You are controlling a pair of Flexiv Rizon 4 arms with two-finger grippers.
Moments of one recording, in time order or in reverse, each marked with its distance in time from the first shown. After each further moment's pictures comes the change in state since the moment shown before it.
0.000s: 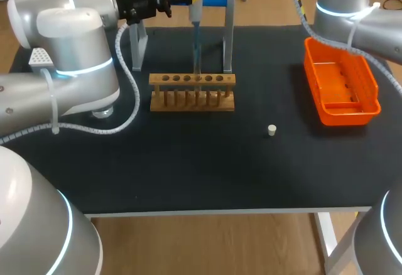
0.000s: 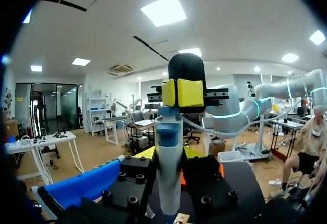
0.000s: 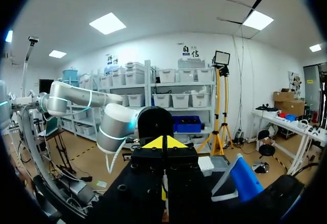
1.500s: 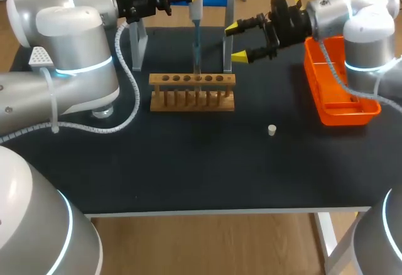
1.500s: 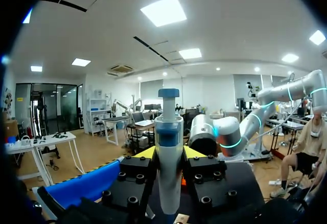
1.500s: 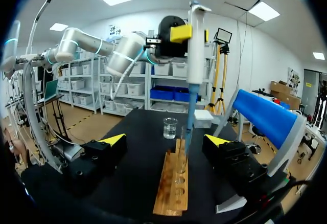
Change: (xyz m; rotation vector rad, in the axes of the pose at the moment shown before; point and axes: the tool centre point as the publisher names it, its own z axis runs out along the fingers) left arm 0.000 -0.003 0.000 0.000 -0.001 0.000; right arm 0.024 -0.211 -0.077 0.220 -0.034 -0.061
